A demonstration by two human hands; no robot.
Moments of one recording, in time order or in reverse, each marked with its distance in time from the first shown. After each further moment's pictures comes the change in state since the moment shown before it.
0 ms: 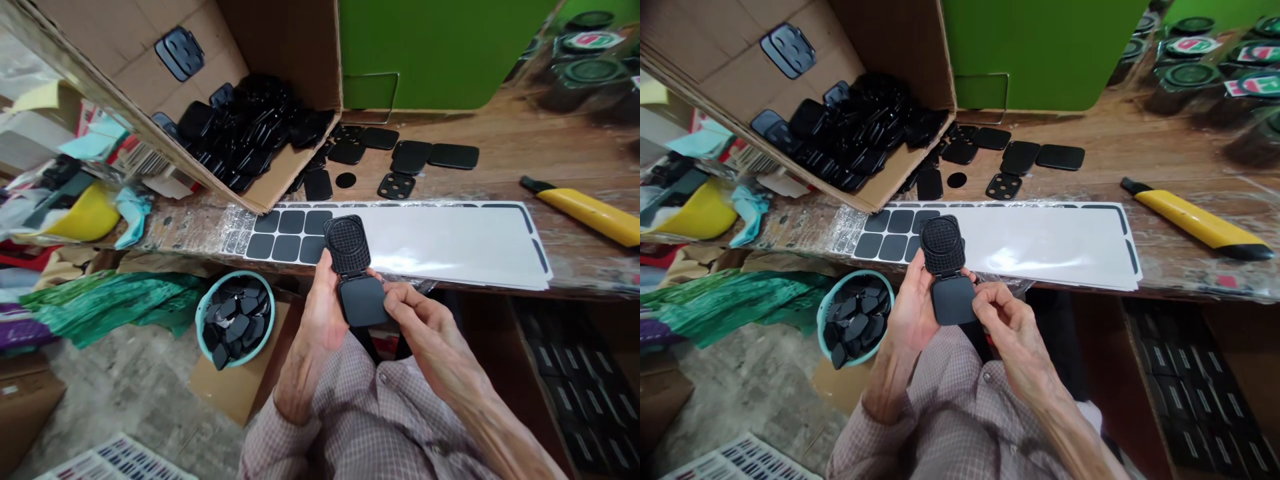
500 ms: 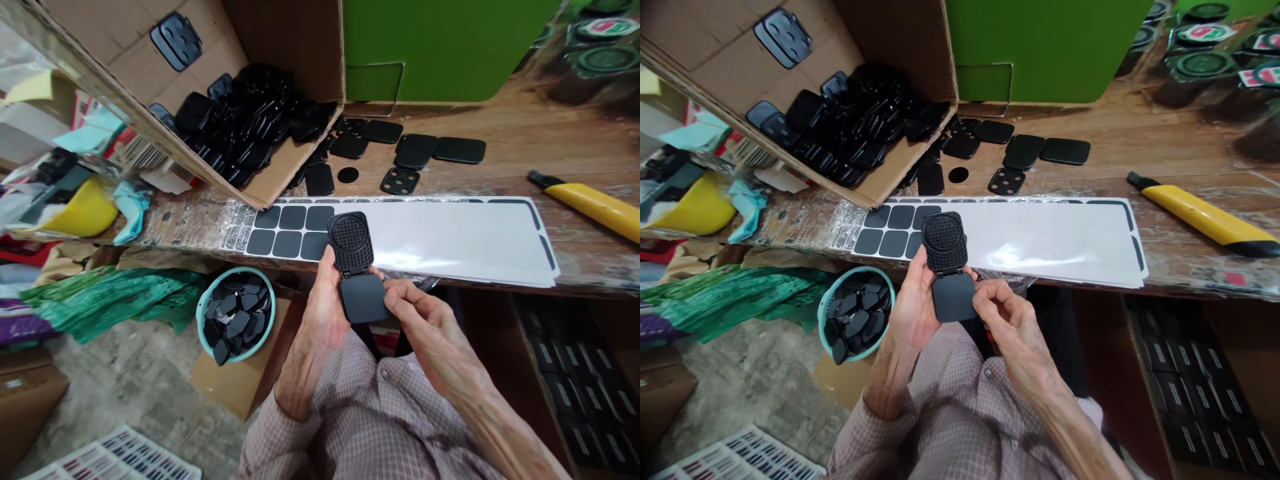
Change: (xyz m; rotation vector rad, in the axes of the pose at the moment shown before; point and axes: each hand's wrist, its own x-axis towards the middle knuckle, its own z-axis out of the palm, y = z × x) left_hand 0.001 -0.001 -0.002 0.010 0.019 0.000; right_hand 0.002 0.004 0.001 0.005 -0.007 0.021
